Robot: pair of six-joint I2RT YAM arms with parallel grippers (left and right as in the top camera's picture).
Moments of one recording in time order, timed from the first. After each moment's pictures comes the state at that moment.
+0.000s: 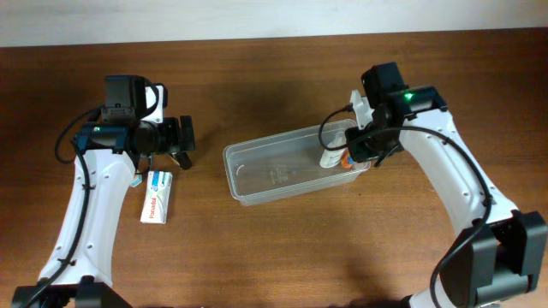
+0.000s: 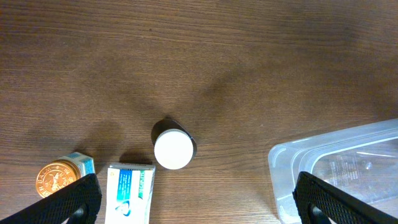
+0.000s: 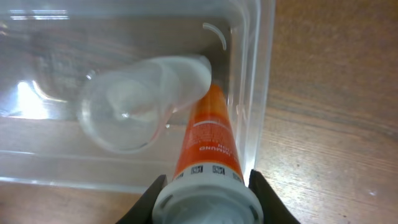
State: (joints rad) left arm 0.00 1.55 1.33 -0.84 0.08 -0.07; right arm 0.20 1.73 1.45 -1.13 -0.10 0.00
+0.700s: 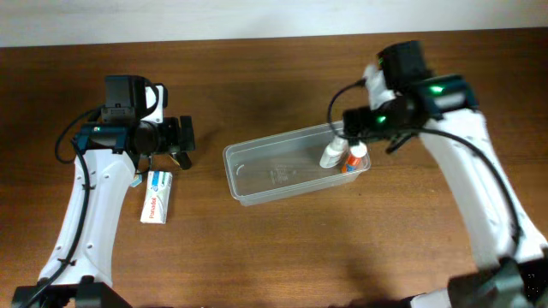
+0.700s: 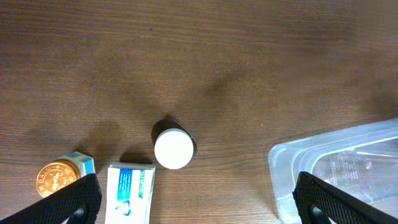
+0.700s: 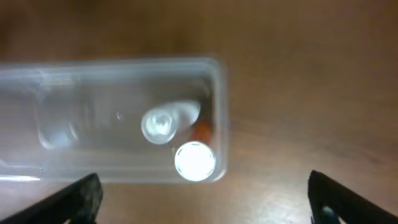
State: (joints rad) left arm 0.00 1.55 1.33 -0.85 0.08 -0.07; right arm 0.16 1.61 1.68 -1.22 -0.07 0.06
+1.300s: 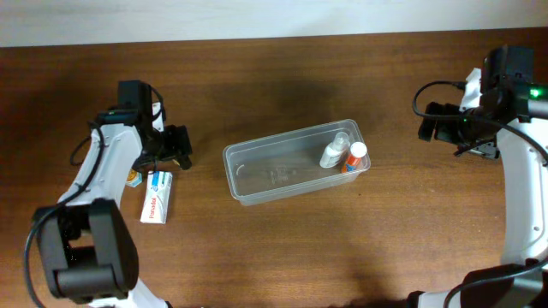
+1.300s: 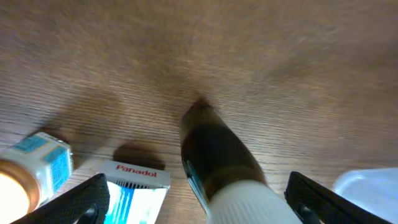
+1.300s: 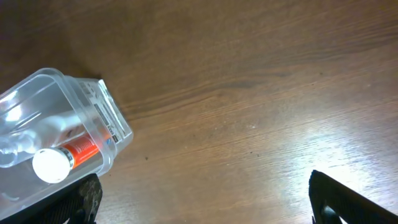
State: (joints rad) left arm 0.05 1.84 1.33 -0.82 0.06 -0.18; right arm -0.22 1.59 1.63 -1.31 -0.07 0.12
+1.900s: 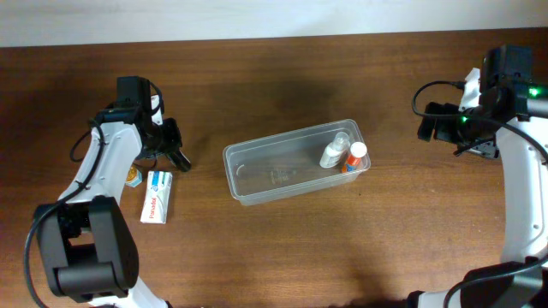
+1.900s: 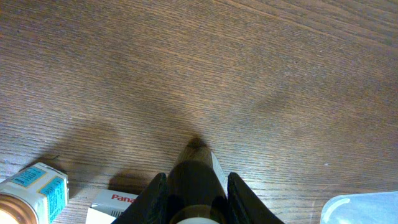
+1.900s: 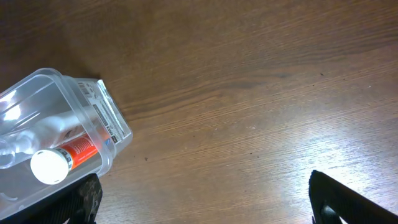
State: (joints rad) left arm 0.05 1.85 1.35 -0.76 0.07 -0.20; right arm -0.22 1.60 1.63 -1.31 -0.07 0.11
